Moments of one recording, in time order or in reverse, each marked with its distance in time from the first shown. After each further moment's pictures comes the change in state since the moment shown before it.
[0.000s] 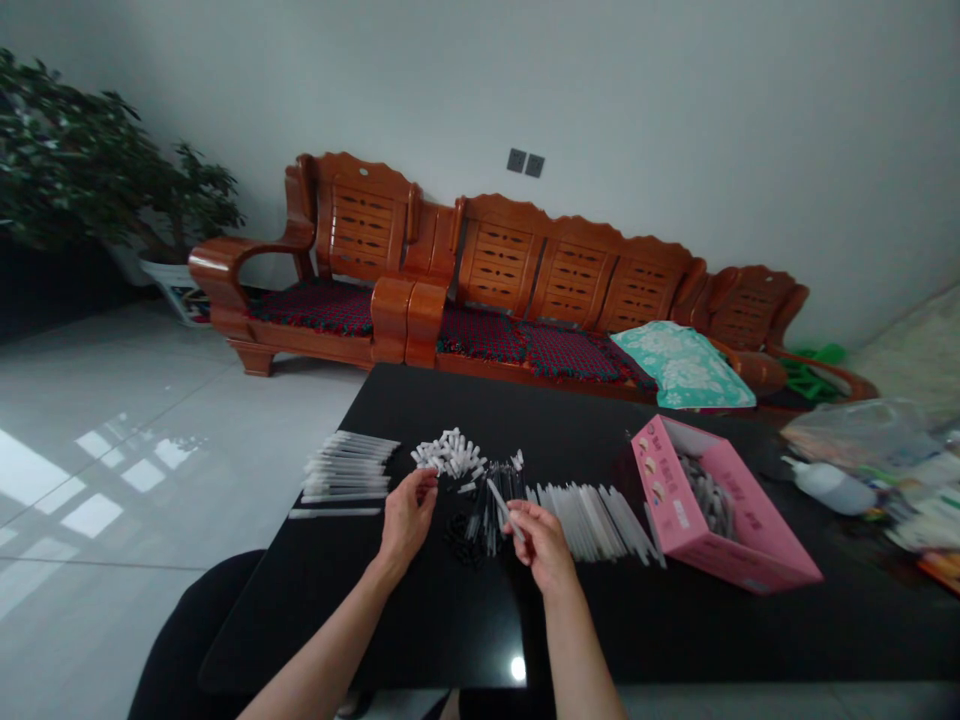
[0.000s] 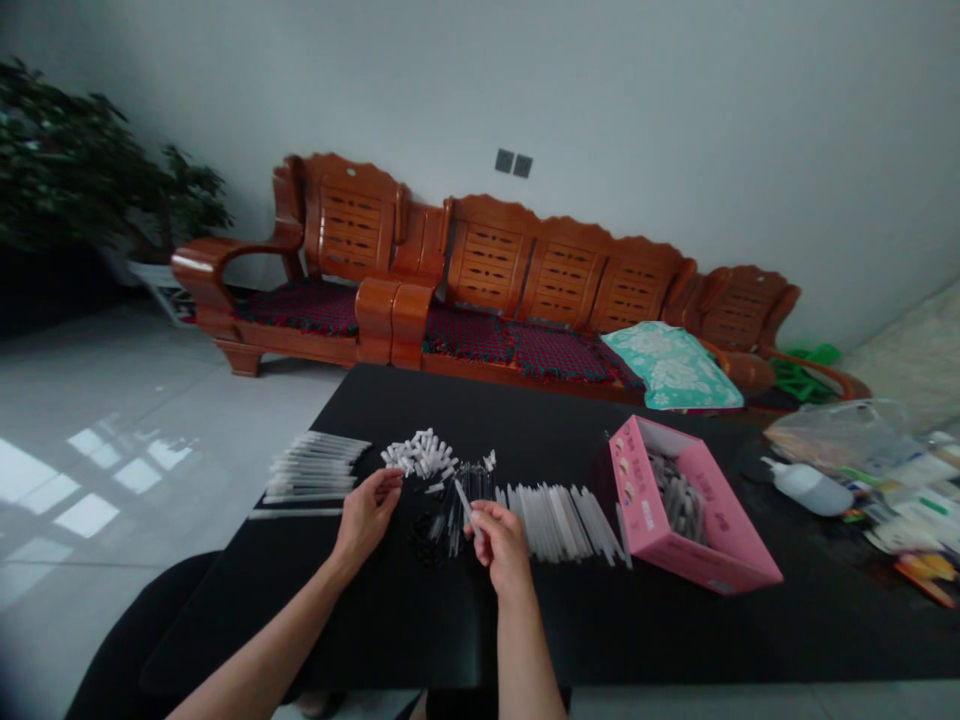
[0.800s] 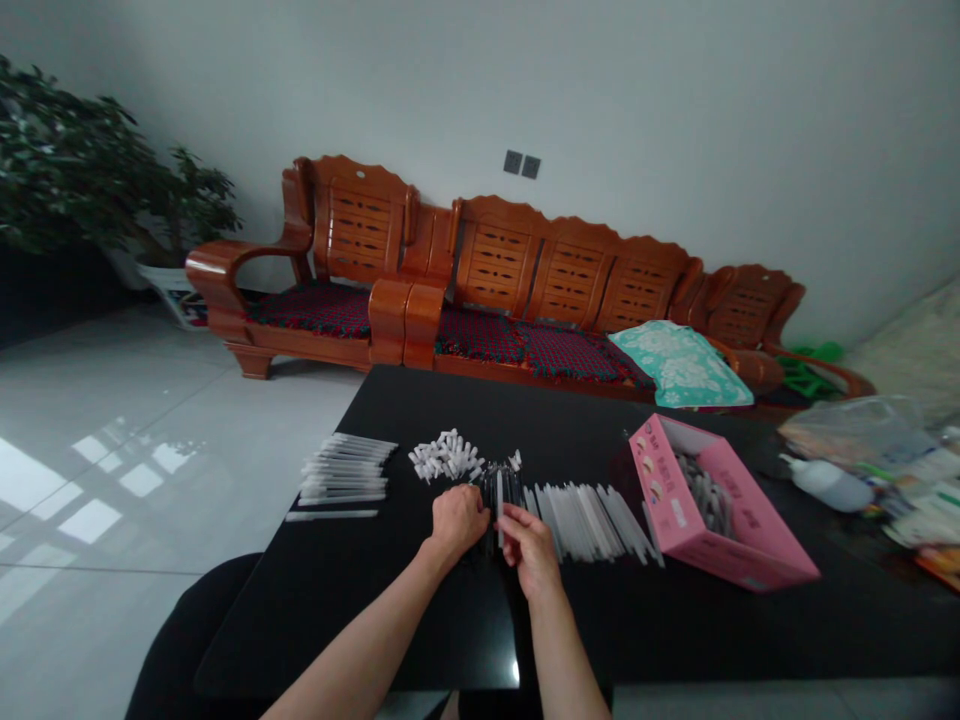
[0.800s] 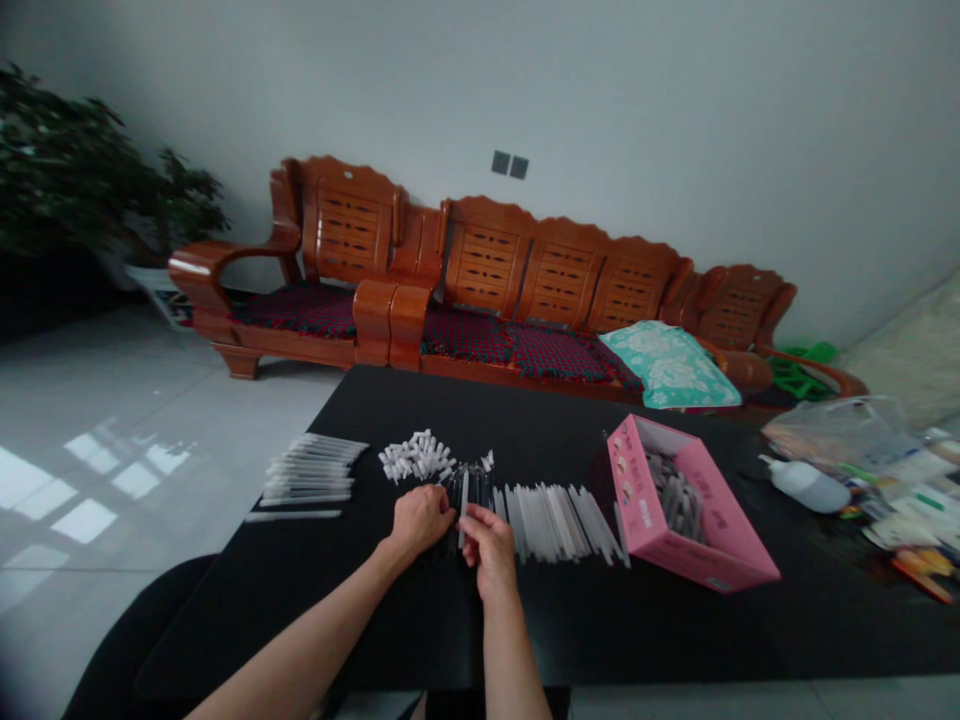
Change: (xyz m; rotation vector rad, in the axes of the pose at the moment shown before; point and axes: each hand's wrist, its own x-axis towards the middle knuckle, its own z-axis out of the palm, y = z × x) left_hand 0.001 0.046 0.065 0.619 -0.389 -0.024; right_hand 0.005 0.024 0.007 0.119 0.112 0.001
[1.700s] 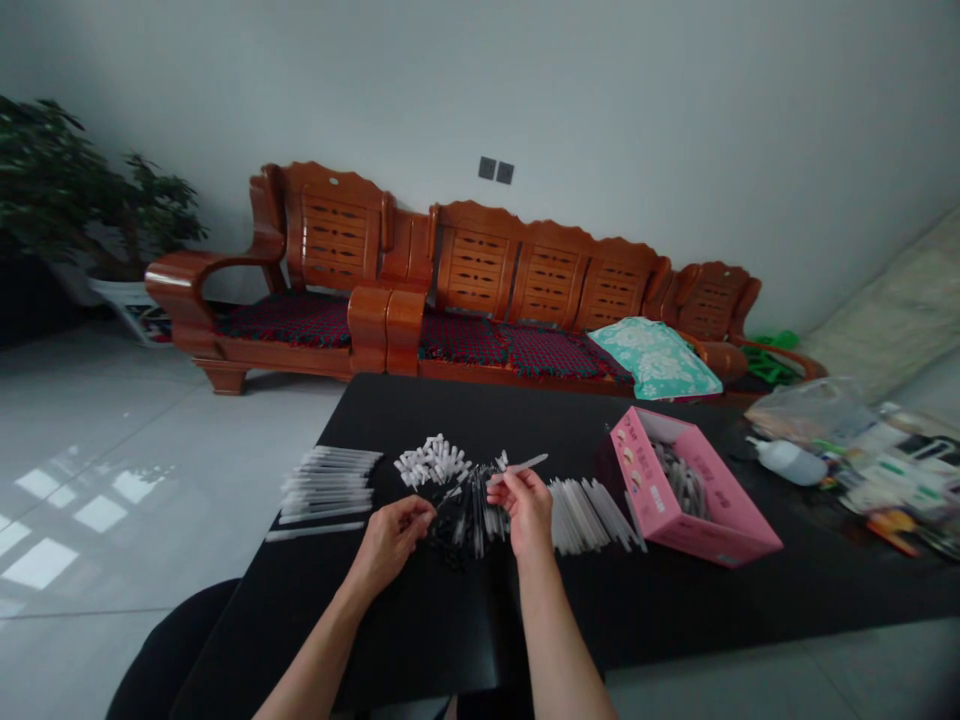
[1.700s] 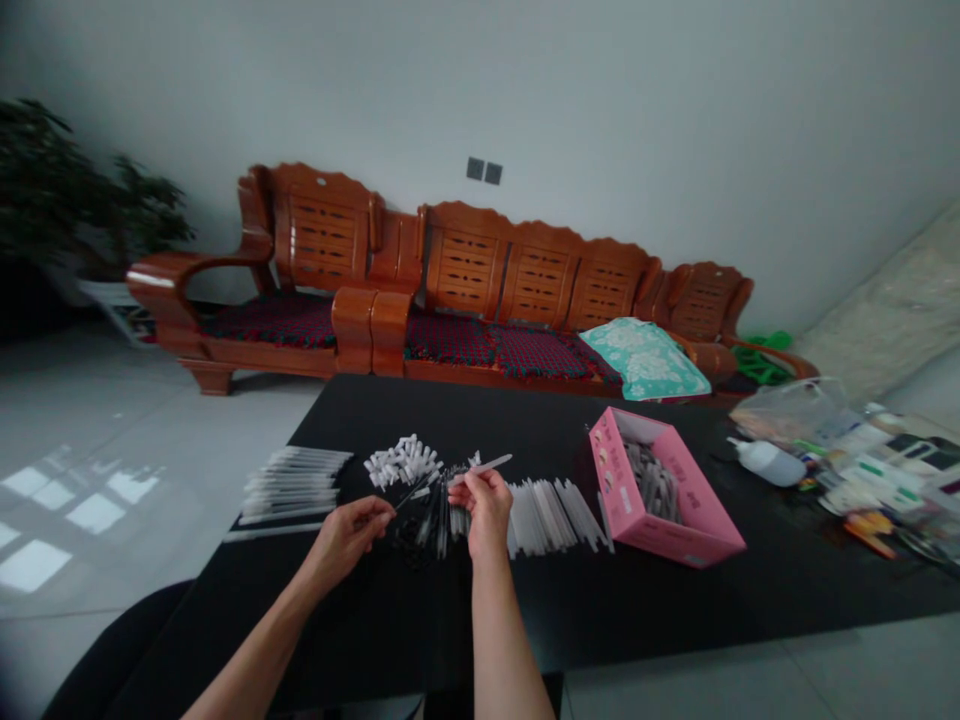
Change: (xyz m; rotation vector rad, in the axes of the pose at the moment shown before) left_hand -0.042 -0.069 -0.046 -0.729 0.002 0.099; right_hand 0.007 -0.053 0.031 0.258 0.011 -0.319
